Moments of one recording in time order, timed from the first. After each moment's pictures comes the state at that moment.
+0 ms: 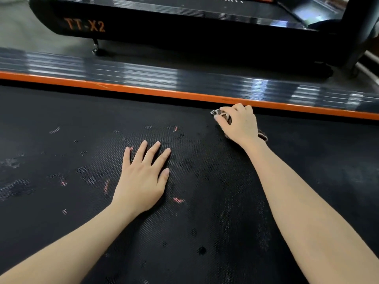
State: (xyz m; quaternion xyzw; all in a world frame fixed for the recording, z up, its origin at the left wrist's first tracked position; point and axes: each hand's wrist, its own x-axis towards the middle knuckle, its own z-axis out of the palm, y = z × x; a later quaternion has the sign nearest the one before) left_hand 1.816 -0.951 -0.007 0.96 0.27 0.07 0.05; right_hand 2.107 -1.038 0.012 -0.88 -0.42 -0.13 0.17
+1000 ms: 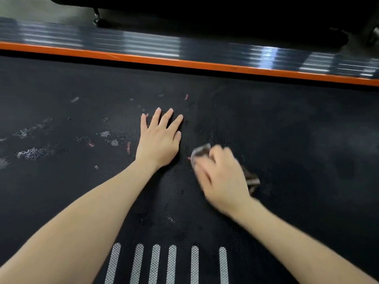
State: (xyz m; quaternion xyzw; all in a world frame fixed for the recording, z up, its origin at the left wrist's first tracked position) left_hand 1.816 -0.953 -0.004 0.96 0.27 0.08 0.06; right_hand 1.874 -1.138 0.015 -0.81 -0.53 -0.07 0.24
